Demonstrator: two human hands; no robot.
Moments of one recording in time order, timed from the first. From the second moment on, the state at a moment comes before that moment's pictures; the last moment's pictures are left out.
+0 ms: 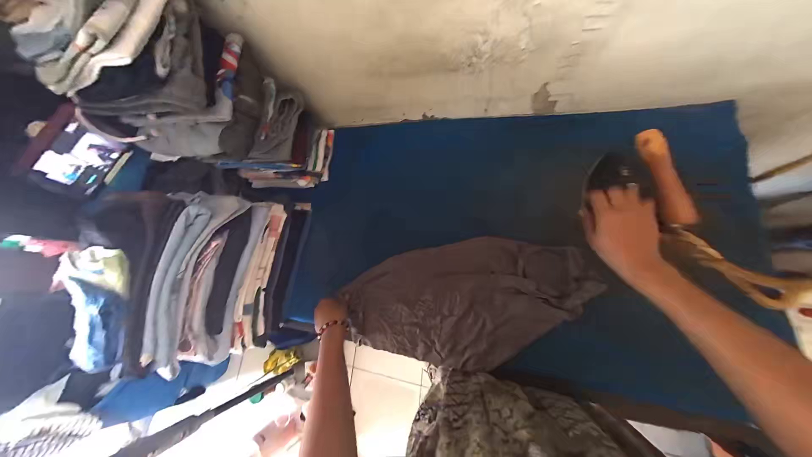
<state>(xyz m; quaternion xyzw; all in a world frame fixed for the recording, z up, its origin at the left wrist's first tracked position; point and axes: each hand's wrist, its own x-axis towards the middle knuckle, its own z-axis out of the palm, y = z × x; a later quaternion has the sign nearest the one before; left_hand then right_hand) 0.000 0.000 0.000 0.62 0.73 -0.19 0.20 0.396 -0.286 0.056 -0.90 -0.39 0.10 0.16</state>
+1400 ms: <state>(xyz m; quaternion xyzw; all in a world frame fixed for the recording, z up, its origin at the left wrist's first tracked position) -0.205 0.045 0.113 0.83 0.29 0.16 0.46 0.174 -0.411 0.193 -0.86 -0.31 -0.16 0.37</state>
